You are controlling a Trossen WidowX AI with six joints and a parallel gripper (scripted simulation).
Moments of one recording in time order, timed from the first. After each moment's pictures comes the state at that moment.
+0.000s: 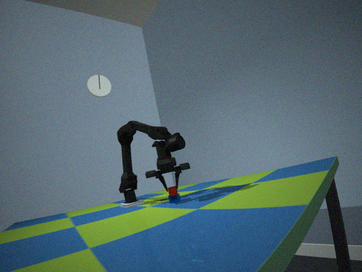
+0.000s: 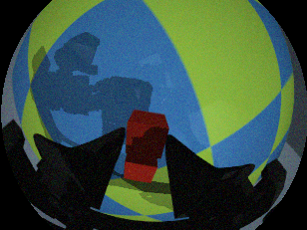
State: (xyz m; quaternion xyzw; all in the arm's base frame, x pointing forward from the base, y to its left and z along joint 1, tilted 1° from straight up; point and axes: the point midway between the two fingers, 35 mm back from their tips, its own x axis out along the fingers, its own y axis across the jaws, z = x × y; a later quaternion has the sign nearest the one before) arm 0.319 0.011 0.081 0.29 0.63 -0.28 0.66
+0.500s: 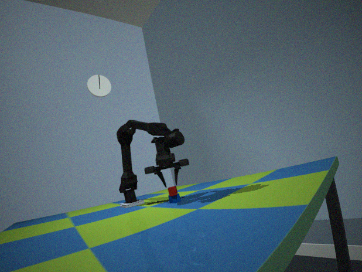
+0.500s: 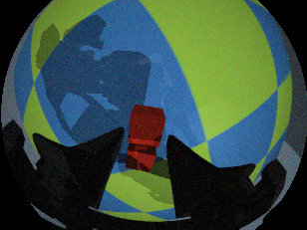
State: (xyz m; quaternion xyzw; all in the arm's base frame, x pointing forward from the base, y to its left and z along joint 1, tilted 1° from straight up) arm 0.317 0.012 0.098 0.29 0.63 -0.28 0.66
